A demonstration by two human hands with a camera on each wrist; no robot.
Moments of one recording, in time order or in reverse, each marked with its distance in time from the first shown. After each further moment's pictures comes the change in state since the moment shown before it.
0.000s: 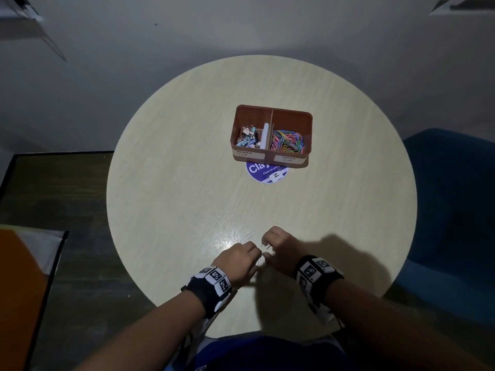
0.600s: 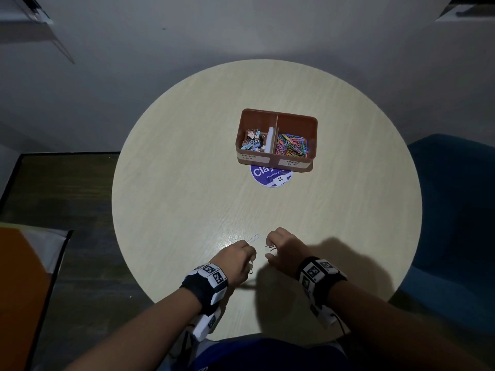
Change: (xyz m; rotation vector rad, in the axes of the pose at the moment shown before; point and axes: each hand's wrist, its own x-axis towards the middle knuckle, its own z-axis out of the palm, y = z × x) left_hand -0.006 -0.015 -0.010 -0.229 0.033 -0.102; right_hand 0.005 0.002 0.001 -0.052 0.041 0.064
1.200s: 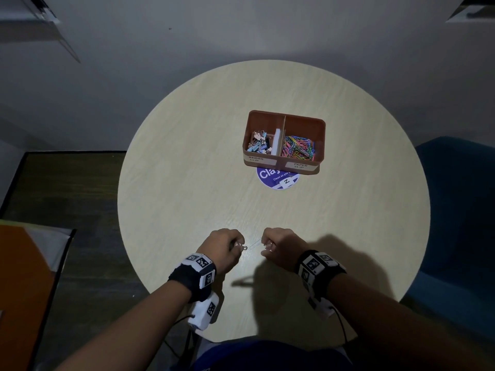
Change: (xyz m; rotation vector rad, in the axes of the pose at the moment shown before) left_hand -0.005 -0.028 -0.042 -0.190 0.151 -0.217; right_hand 0.025 -0.024 -0.008 0.036 -0.084 -0.011
